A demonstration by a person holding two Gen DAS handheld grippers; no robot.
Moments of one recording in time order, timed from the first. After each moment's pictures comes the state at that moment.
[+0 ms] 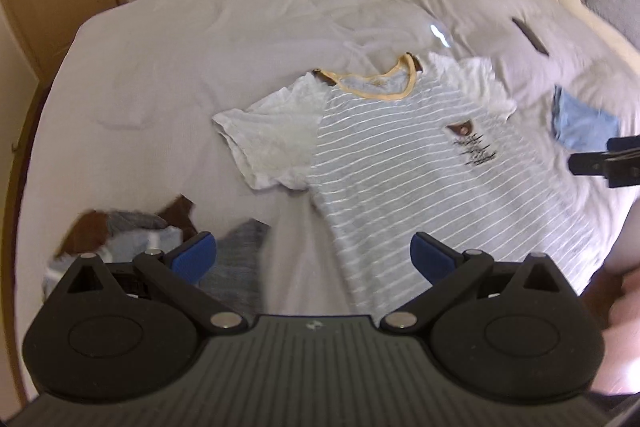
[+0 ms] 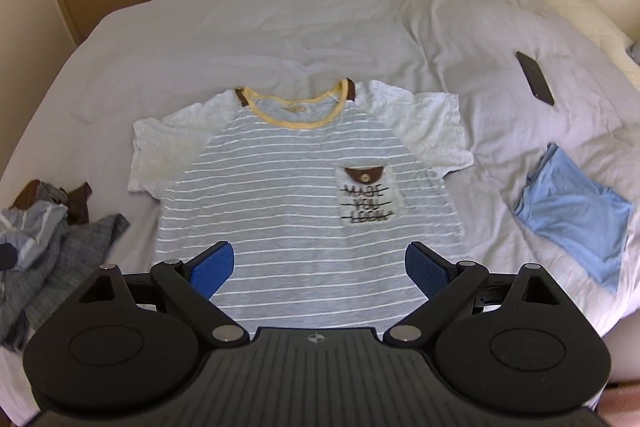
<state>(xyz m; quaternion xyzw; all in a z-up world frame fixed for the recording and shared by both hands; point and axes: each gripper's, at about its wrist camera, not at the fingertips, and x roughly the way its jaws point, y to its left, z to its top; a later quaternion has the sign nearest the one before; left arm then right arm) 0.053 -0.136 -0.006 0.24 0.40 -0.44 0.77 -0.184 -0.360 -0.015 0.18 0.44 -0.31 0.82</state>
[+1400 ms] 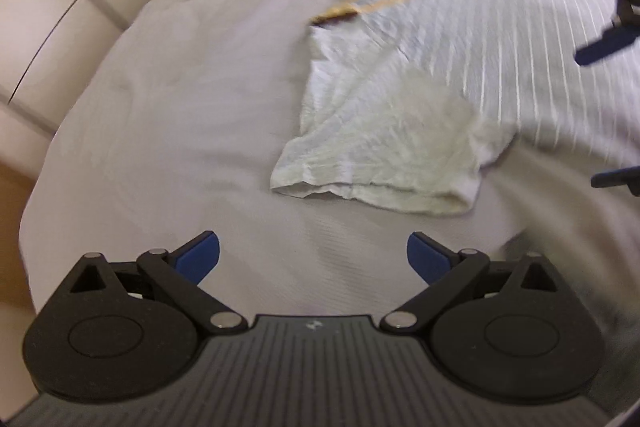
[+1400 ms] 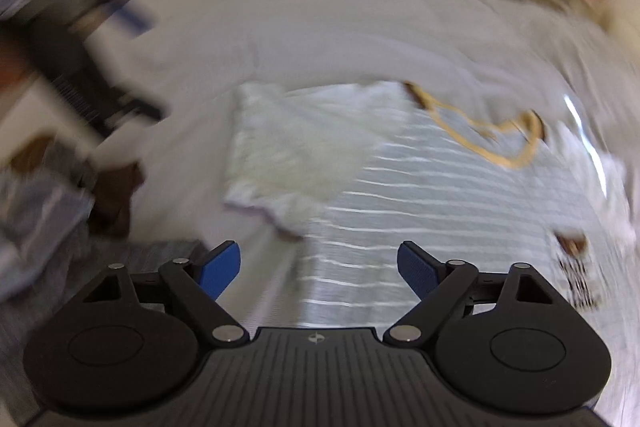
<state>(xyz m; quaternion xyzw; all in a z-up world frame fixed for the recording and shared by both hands) 0.281 -0.235 -0.183 0.52 0.21 -0.59 0.58 0.062 -0.250 -0.184 0.03 0.44 -0.20 0.87</state>
